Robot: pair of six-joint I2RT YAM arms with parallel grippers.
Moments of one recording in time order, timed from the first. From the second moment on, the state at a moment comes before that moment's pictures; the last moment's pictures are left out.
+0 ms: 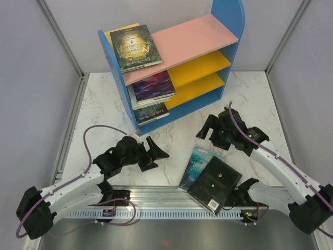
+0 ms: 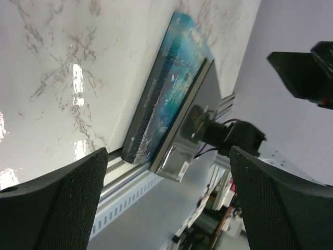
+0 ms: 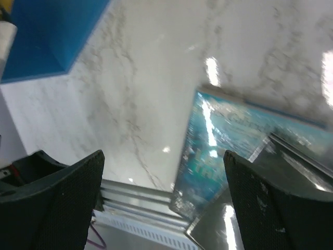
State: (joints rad) left arm -0.73 0.75 0.39 -0.21 0.24 -1.28; right arm 0.55 1.09 0.91 -0.66 -0.03 0.94
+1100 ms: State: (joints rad) left arm -1.00 0.96 0.42 -0.05 0.23 -1.23; right arm 0.53 1.23 0.72 -0.95 0.07 0.87
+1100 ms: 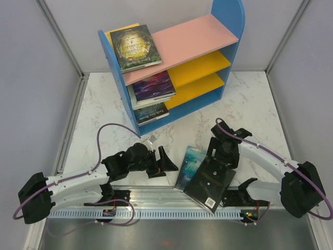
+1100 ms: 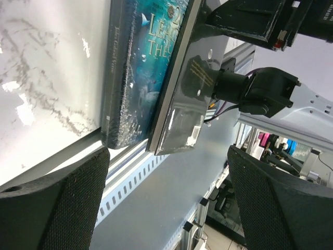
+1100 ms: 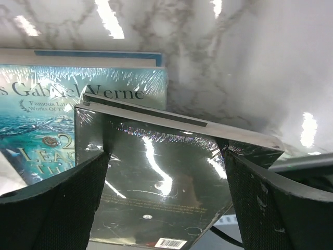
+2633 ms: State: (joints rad) left arm -1.00 0.79 0.29 -0.19 0.14 -1.31; right arm 0.82 0.76 0.19 -0.26 -0.25 1.42
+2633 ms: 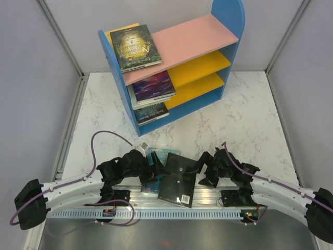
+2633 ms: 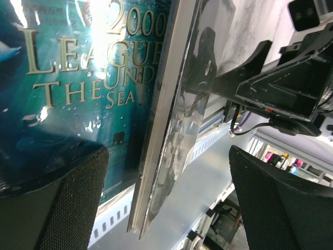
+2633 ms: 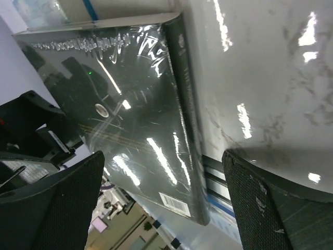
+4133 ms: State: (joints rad) left arm -1.00 0.92 0.15 0.36 0.24 -1.45; right arm 0.87 0.76 0.09 0.14 -0.19 1.57
